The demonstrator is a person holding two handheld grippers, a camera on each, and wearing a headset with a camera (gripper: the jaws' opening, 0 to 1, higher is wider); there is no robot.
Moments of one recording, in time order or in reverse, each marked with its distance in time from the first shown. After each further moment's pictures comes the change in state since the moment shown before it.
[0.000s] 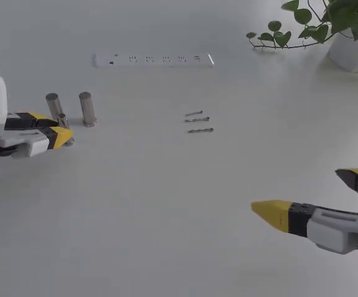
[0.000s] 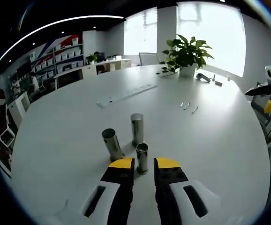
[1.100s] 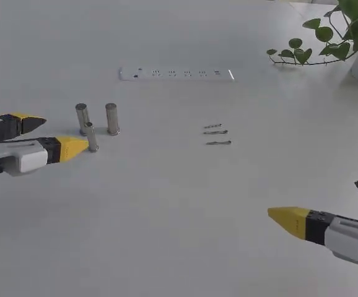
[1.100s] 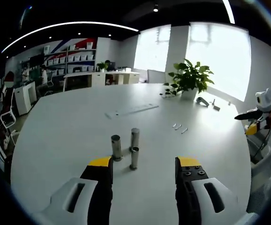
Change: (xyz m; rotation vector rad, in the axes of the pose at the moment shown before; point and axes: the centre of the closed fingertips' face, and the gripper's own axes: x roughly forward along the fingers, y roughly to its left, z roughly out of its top) left arm -0.066 -0.011 0.021 -0.153 -0.156 0.010; right arm -0.002 -0.001 0.009 0.001 -0.032 0.010
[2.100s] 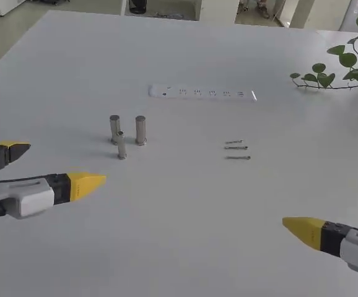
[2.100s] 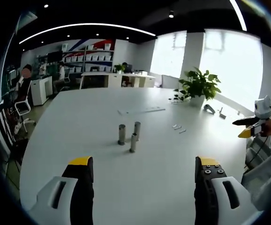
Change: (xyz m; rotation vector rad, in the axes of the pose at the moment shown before) left arm -0.074 -0.023 -0.012 -0.091 -0.036 0.141; right arm -0.011 0.006 0.005 -0.015 -0.047 0.041
